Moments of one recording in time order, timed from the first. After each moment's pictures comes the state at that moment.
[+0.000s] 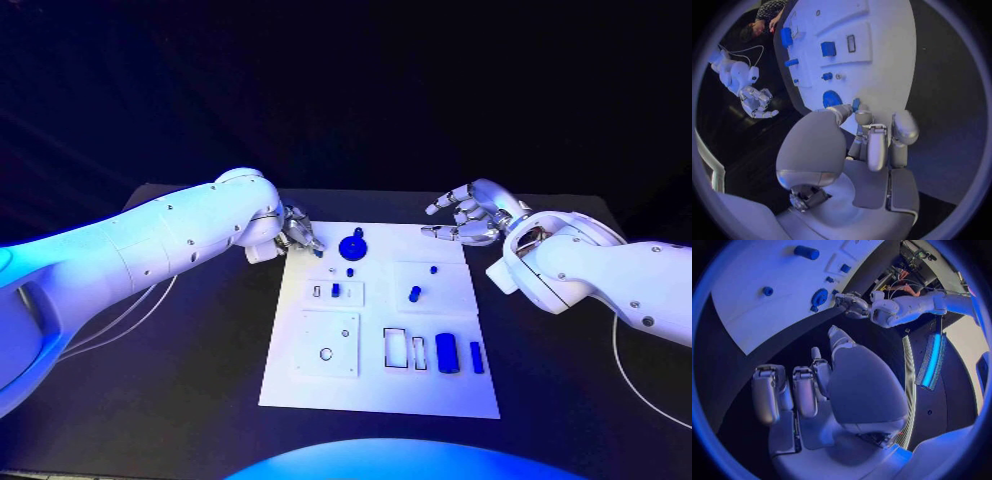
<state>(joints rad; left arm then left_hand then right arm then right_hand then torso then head) 1.26 -0.48 -0.03 0.99 -0.94 0.24 -0.50 1.33 -0.09 0.52 0.27 0.24 0.79 0.08 0.74 0.64 1.17 0.01 1.13 0.83 1.47 -0.05 1.53 1.31 0.11 1.24 0.07 1.35 1.05 1.28 -0.90 -0.15 1.63 -0.94 -0.54 -0.16 1.45 -0.16 0.10 0.29 0.26 0.87 0.17 0.15 0.37 1.40 0.08 1.33 1.31 1.46 0.00 1.54 1.31 0.01 1.46 0.11 1.48 1.31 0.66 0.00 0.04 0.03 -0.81</state>
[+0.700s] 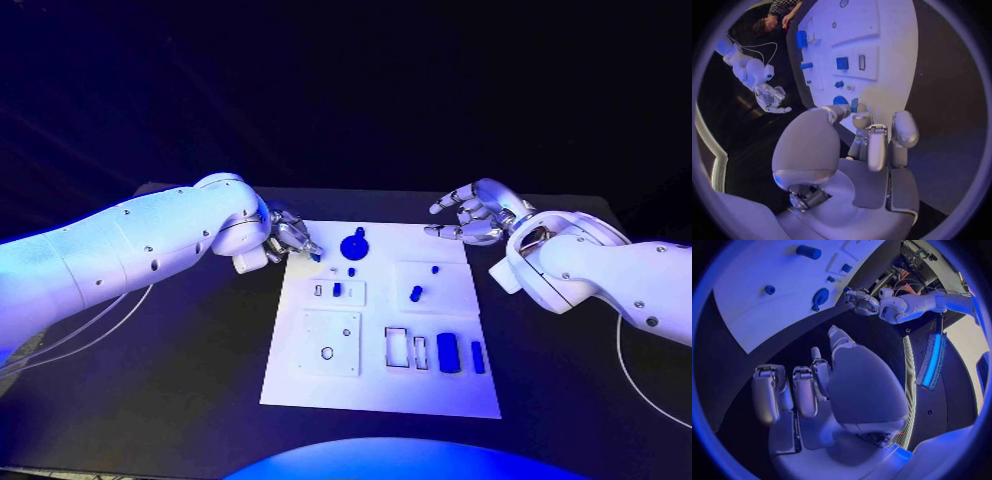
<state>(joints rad) 1.26 -0.64 -0.03 1.22 -0.84 0.18 -0.50 1.23 -0.17 0.68 0.21 0.25 0.81 0.08 0.79 0.64 1.23 0.00 1.17 0.88 1.47 -0.05 1.53 1.31 0.11 1.26 0.06 1.38 1.09 1.28 -0.91 -0.15 1.62 -0.94 -0.53 -0.17 1.45 -0.16 0.10 0.29 0.26 0.87 0.17 0.15 0.37 1.40 0.08 1.33 1.31 1.46 0.00 1.54 1.31 0.01 1.46 0.11 1.48 1.31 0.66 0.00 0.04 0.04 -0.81</state>
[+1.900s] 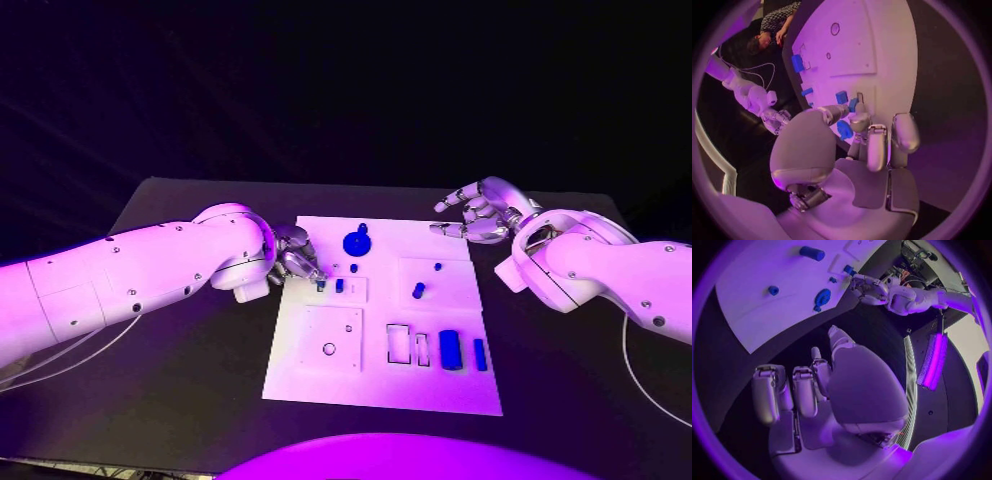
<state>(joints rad) 1.19 -0.74 -0.04 1.45 -0.99 0.10 -0.52 1.17 -0.19 0.70 0.22 0.27 0.83 0.06 0.80 0.71 1.27 -0.01 1.19 0.91 1.46 -0.06 1.53 1.31 0.11 1.29 0.04 1.40 1.14 1.27 -0.91 -0.15 1.62 -0.94 -0.53 -0.17 1.45 -0.16 0.10 0.29 0.26 0.87 0.17 0.15 0.37 1.40 0.08 1.33 1.31 1.46 0.00 1.54 1.31 0.01 1.46 0.11 1.48 1.31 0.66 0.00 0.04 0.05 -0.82</state>
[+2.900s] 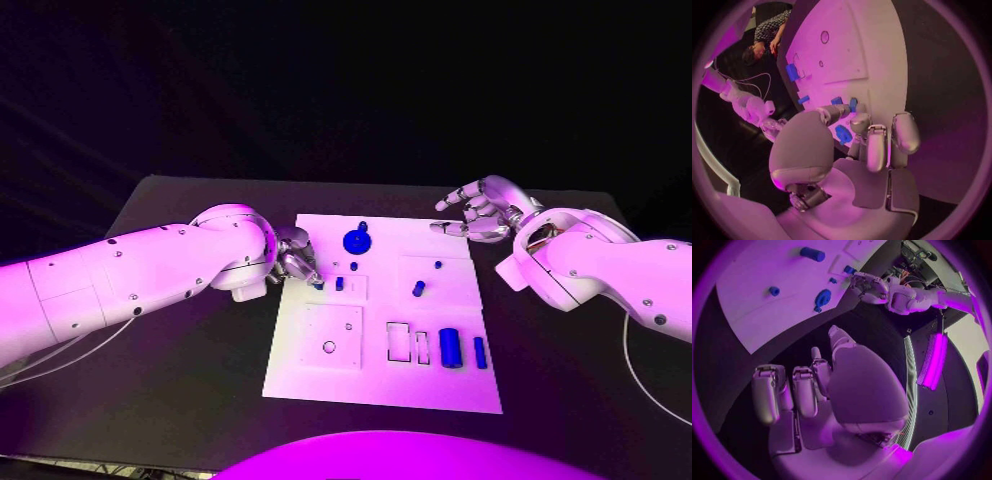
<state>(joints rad) 1.19 -0.74 -0.04 1.46 -1.07 0.14 -0.52 1.15 -0.20 0.77 0.15 0.28 0.84 0.06 0.81 0.71 1.28 -0.02 1.19 0.91 1.47 -0.07 1.54 1.31 0.11 1.30 0.04 1.40 1.14 1.27 -0.92 -0.15 1.62 -0.94 -0.53 -0.16 1.44 -0.17 0.11 0.29 0.27 0.87 0.17 0.15 0.37 1.40 0.08 1.33 1.31 1.46 0.00 1.54 1.31 0.01 1.46 0.11 1.48 1.31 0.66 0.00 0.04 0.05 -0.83</state>
